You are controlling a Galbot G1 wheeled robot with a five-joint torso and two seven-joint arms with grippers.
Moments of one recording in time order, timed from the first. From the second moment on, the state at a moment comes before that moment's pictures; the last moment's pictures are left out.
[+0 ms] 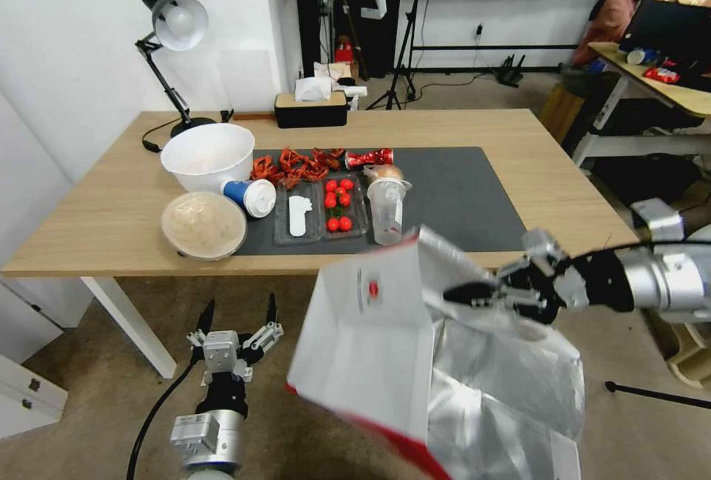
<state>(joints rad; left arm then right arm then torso) 1.78 -1.28 -0.32 -2.16 -0.15 -0.18 -0.40 -1.33 0.20 0.71 2.16 1.31 -0.44 -0.80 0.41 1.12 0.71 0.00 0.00</state>
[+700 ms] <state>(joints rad) 1.78 -1.29 -0.31 -2.15 -0.12 -0.20 -0.40 -1.02 0.21 0.73 2.34 2.07 -0.34 0.18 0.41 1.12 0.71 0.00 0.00</state>
